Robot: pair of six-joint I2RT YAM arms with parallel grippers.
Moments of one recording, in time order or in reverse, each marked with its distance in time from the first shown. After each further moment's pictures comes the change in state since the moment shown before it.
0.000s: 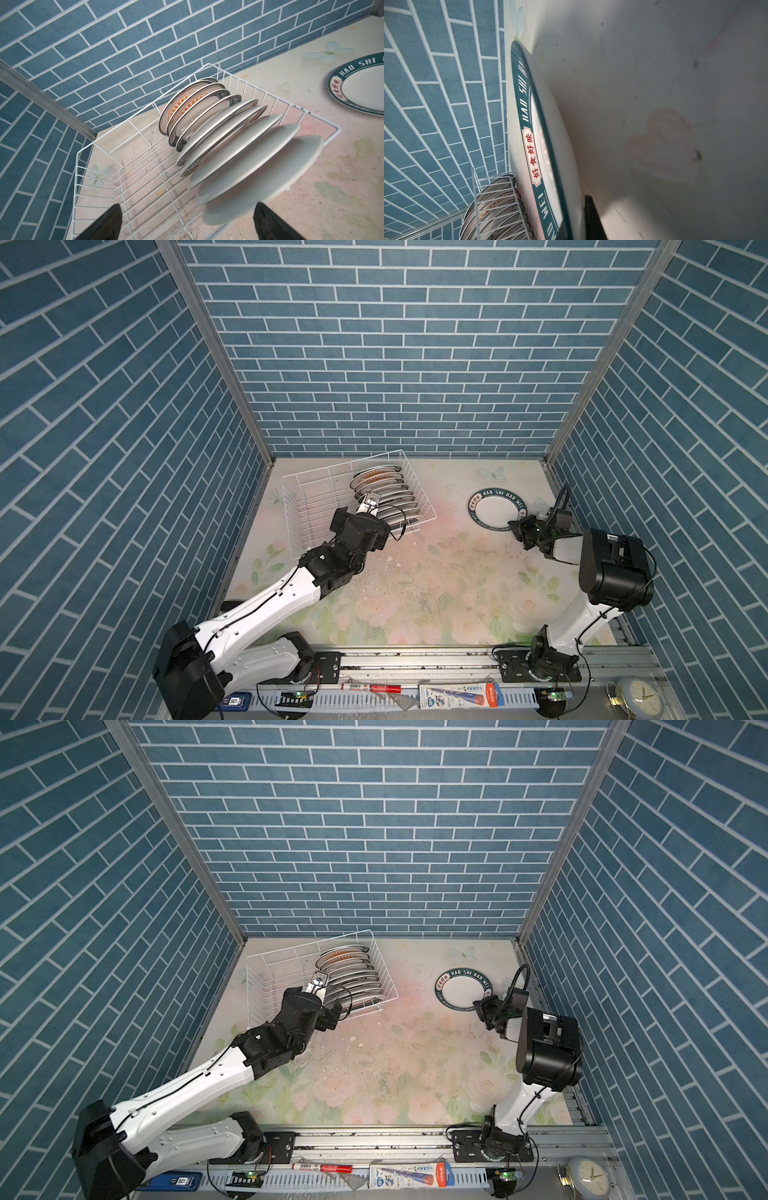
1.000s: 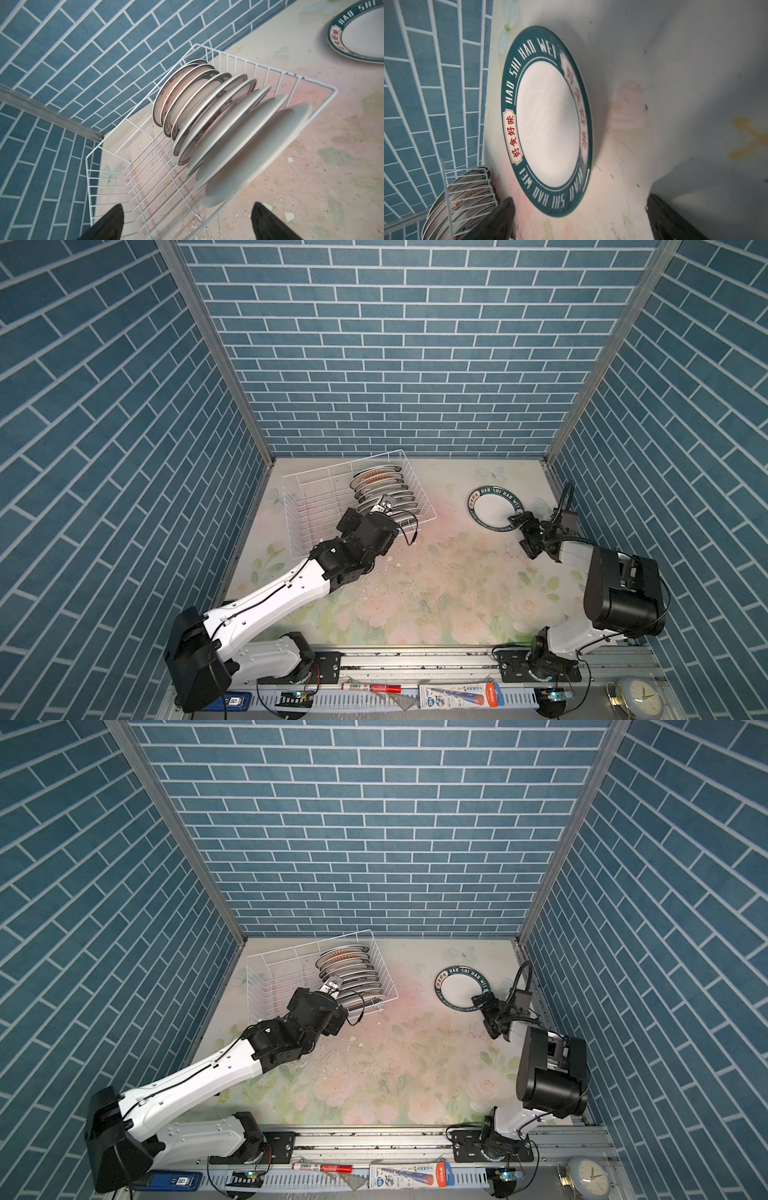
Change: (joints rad) left arm -0.104 0.132 0.150 -0.222 -0.077 0.035; right arm 0.002 -0.240 -0.054 -0.311 0.113 -0.190
